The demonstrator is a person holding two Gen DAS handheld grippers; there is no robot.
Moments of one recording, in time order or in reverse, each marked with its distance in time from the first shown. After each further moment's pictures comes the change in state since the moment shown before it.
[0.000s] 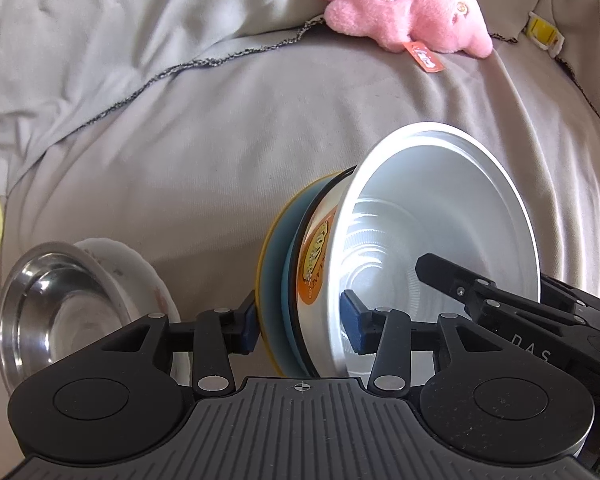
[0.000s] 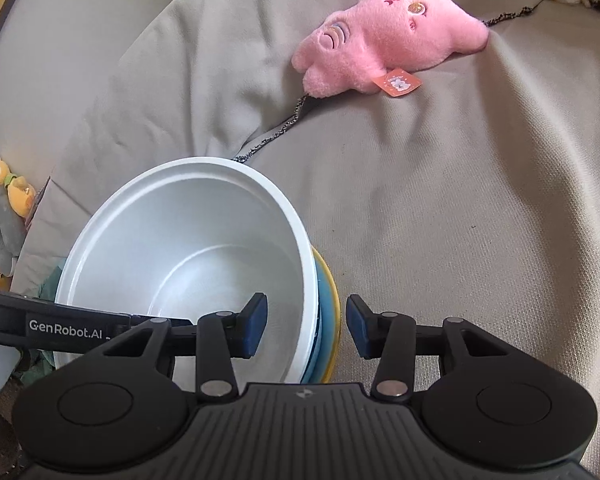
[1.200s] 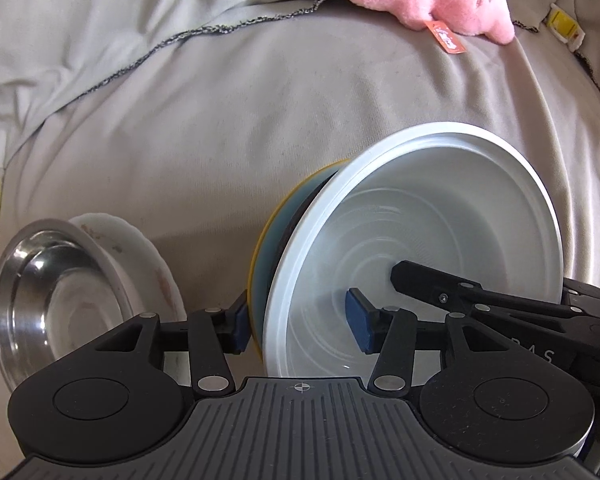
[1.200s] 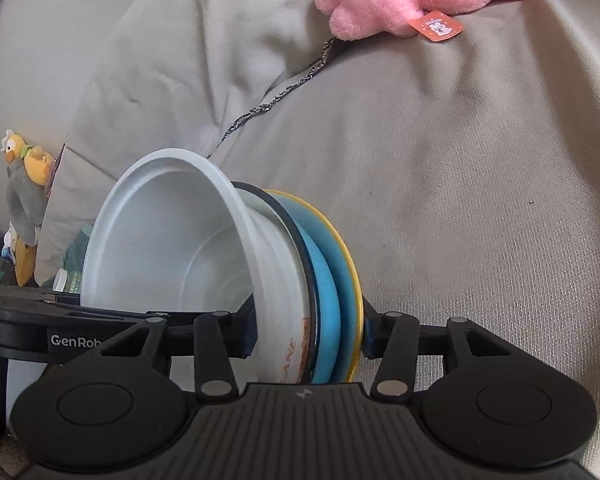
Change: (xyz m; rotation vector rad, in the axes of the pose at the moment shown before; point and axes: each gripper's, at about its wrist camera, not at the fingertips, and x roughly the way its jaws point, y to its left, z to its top) left arm 0.013 0.010 0.002 -0.042 0.089 -0.006; right arm 0.027 0.005 0.011 -0.027 0.188 0.080
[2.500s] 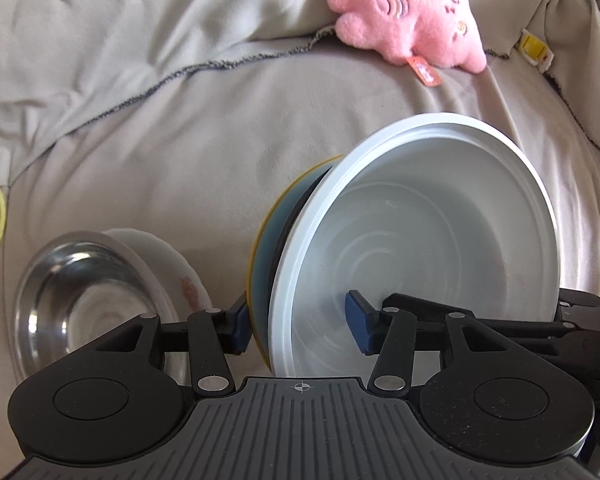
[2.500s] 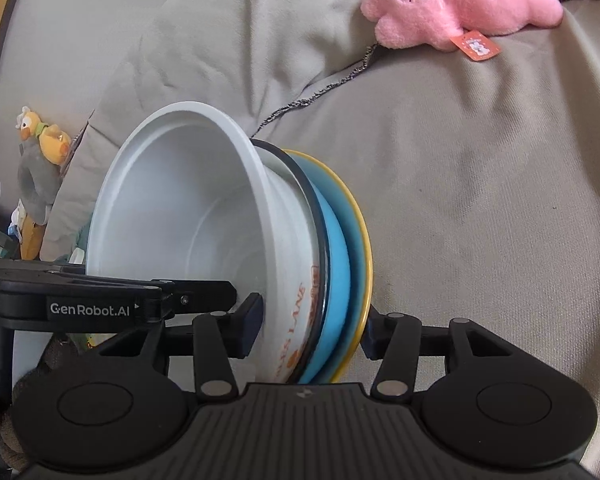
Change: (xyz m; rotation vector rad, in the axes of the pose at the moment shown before) left arm -0.045 0.022 -0.010 0.021 -0.098 -0.056; right arm -0.022 0.053 -0.004 -0.035 0.014 0.020
